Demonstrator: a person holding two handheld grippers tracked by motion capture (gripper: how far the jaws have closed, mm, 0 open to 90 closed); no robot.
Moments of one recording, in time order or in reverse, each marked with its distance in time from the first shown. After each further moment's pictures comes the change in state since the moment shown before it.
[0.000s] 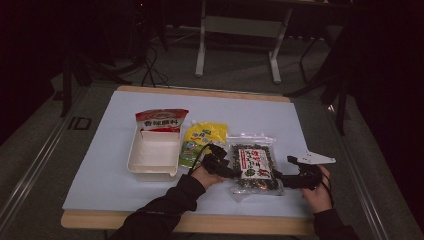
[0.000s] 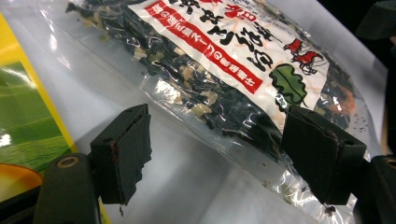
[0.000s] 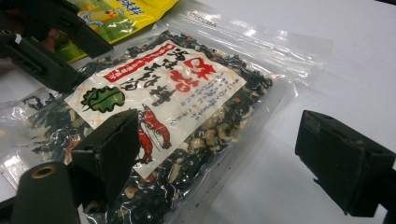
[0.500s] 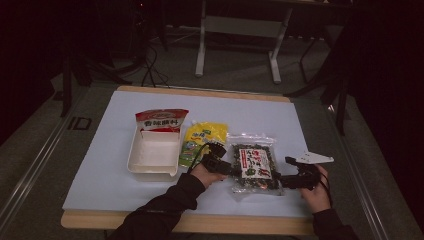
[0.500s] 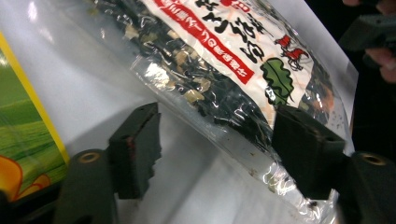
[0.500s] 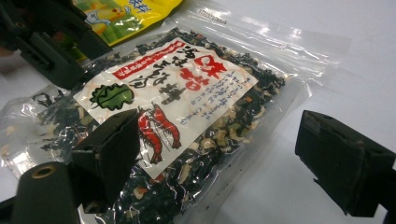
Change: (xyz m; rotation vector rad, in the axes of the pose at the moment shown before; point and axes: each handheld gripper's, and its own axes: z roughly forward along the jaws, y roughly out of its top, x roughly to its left) left arm 0.005 0.005 0.000 0.052 -0.085 -0.122; right arm 0.000 -0.001 0.005 0.016 0.034 0.012
